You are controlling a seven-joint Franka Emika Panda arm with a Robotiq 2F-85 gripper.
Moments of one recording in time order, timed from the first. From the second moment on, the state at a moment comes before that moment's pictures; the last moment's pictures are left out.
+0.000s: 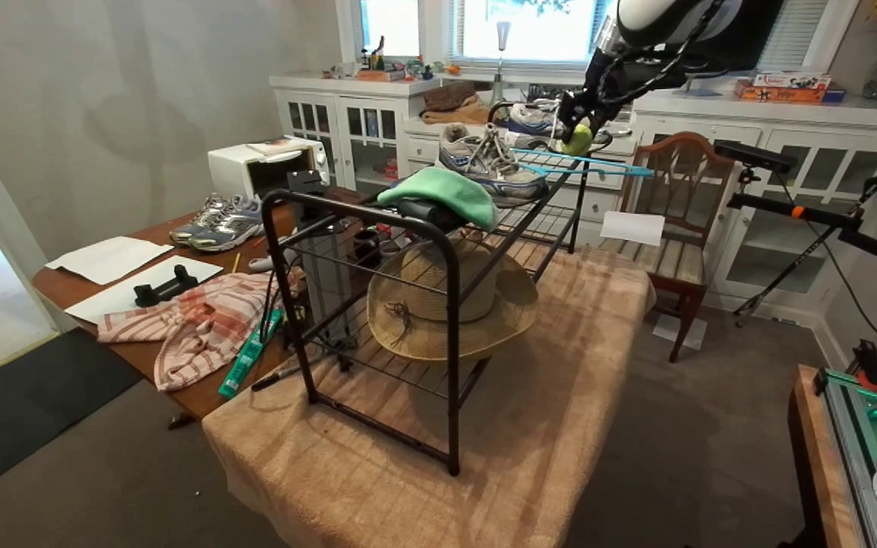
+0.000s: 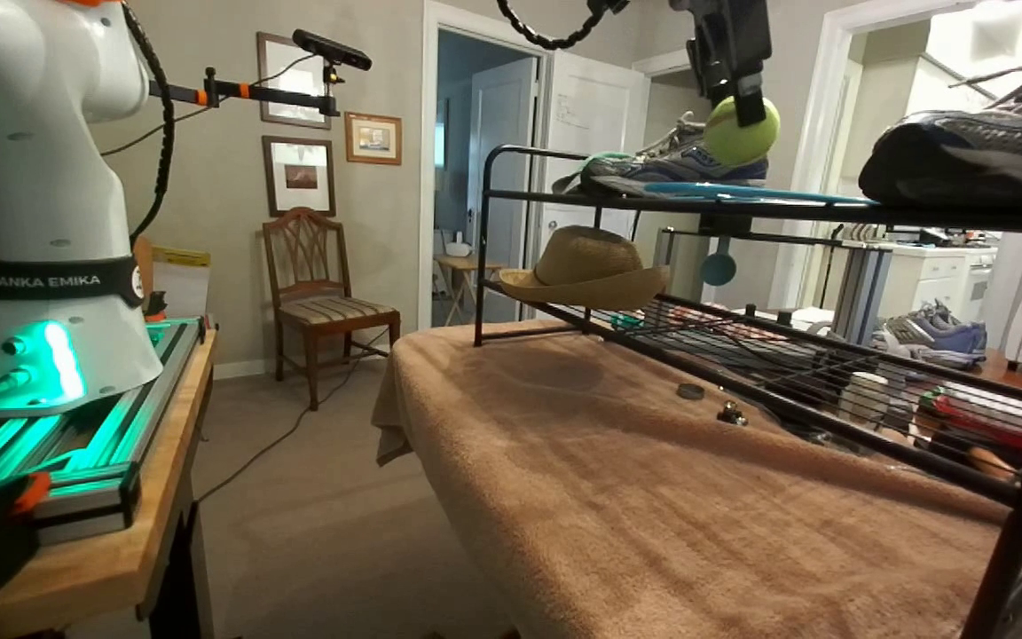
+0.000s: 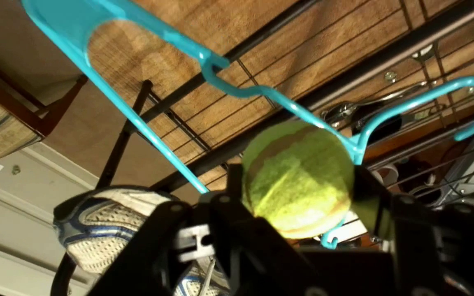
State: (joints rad) arm -0.26 0.09 -0.25 -1.96 -0.03 2.42 0.08
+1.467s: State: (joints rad) arm -0.28 -0.18 -0.18 -2.57 -0.36 2.86 0.13
